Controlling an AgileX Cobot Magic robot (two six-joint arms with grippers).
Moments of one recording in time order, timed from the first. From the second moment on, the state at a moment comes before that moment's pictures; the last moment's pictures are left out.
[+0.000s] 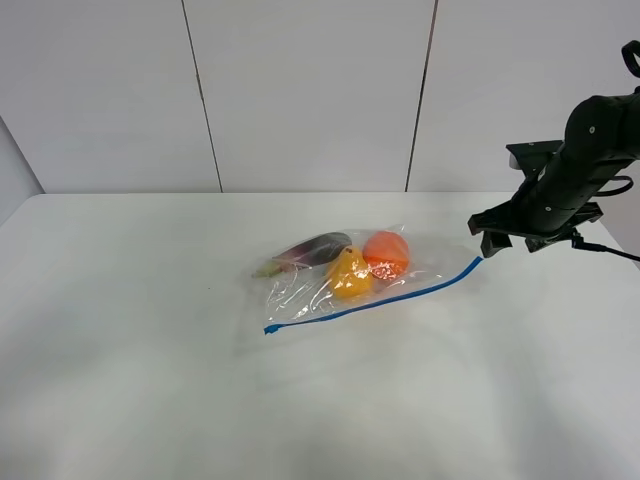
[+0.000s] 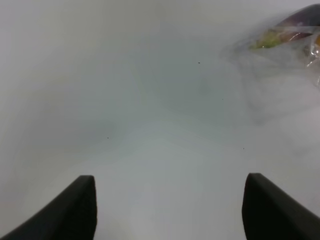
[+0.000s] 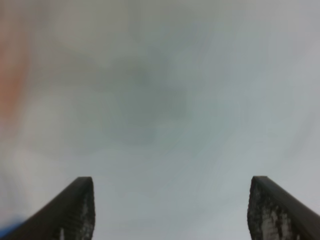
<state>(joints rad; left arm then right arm) 0.04 -0.01 -0.49 -0.12 1.08 0.09 0.05 1.82 -1.22 -0.08 0.69 -0.07</state>
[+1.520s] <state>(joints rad) 0.04 -0.01 -0.49 -0.12 1.07 0.09 0.05 0.50 -1.22 -0.05 1.06 0.01</state>
